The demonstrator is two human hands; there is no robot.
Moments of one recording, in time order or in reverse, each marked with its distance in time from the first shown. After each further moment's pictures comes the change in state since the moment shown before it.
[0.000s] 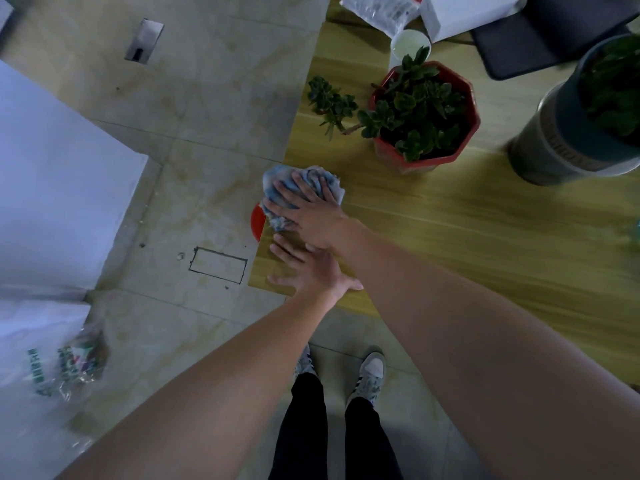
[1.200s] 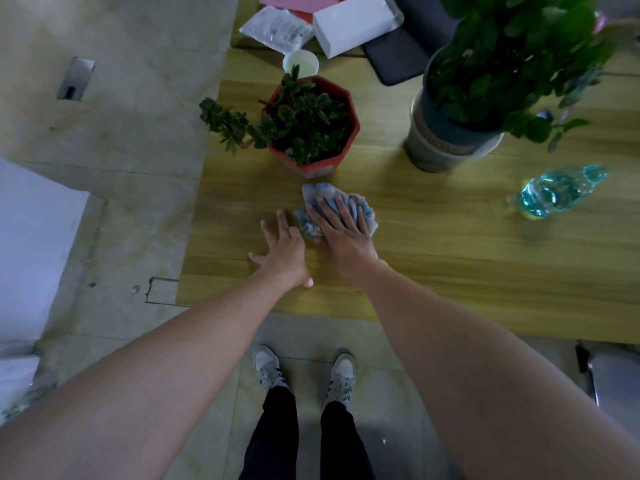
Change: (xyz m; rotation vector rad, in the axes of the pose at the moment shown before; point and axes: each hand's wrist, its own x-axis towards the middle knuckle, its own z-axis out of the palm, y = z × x) left_hand -0.022 0.070 0.011 0.382 -0.029 0.405; right_hand -0.159 0.105 0.073 0.236 0.339 0.404
